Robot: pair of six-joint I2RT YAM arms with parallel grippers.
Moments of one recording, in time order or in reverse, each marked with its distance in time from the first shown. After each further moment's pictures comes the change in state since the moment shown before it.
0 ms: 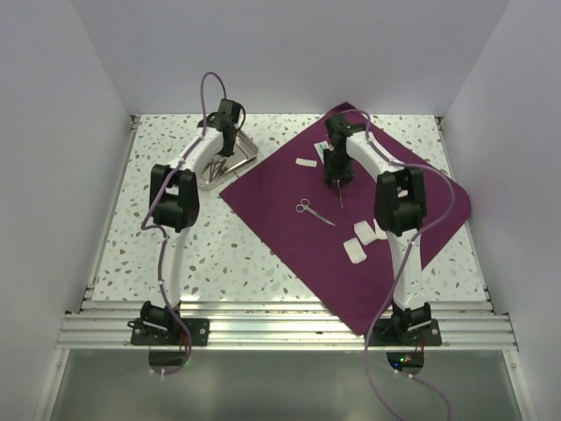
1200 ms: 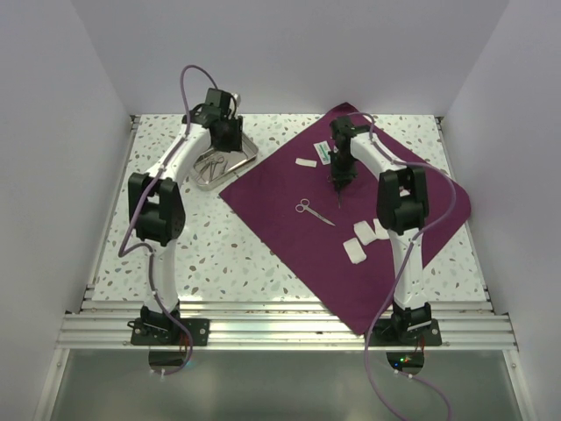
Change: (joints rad) left arm 0.000 -0.259 -0.161 -0.023 0.378 -0.200; right arm -0.029 0.013 -0.024 0.015 -0.026 -0.019
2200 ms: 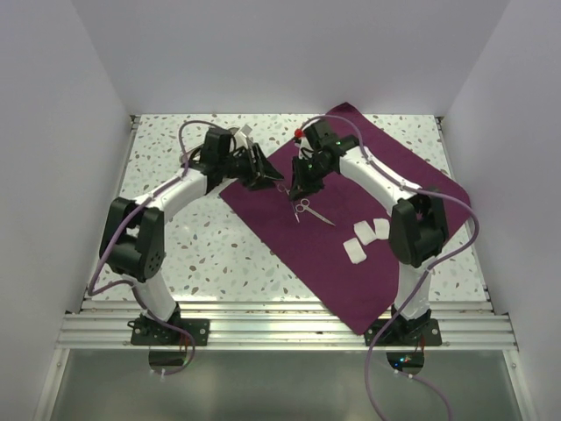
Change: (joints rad) left arm -0.079 -0.386 -0.734 0.612 0.682 -0.635; right arm 0.230 -0.395 -0.296 0.138 -0.419 0.109
